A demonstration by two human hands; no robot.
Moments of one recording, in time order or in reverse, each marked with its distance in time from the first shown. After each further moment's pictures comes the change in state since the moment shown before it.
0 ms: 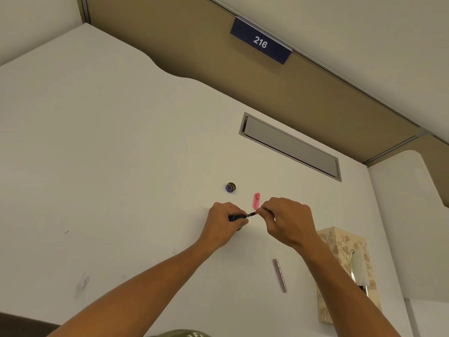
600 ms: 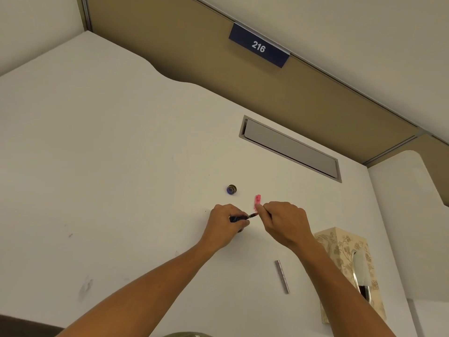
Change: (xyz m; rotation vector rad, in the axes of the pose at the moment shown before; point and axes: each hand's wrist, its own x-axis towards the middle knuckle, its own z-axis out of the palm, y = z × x) left_hand 0.000 0.002 -0.002 -0.032 -0.019 -0.037; right_hand 0.004 -0.013 -0.002 0.047 -0.150 0.137
